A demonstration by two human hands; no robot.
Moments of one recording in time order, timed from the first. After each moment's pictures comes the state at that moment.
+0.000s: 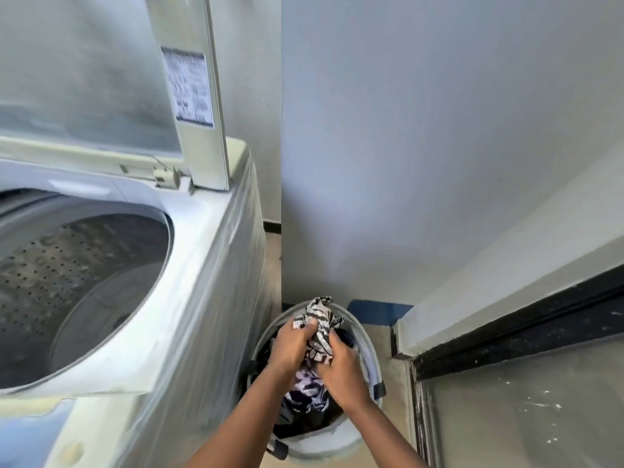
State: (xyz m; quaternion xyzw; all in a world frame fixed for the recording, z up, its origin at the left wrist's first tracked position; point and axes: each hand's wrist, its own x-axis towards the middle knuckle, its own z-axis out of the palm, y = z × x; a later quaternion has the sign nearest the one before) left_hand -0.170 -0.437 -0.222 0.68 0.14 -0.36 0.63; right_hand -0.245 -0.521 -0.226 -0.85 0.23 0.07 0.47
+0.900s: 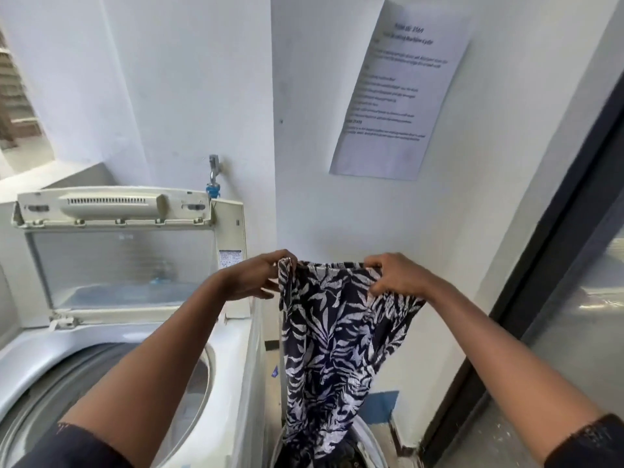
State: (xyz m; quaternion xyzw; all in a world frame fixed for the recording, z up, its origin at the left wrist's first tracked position) left_hand -0.070 -0.359 0.145 0.75 -0.33 -0.36 0.44; right_hand -0.228 -0.584 0.158 -0.95 0.16 0.02 0.26
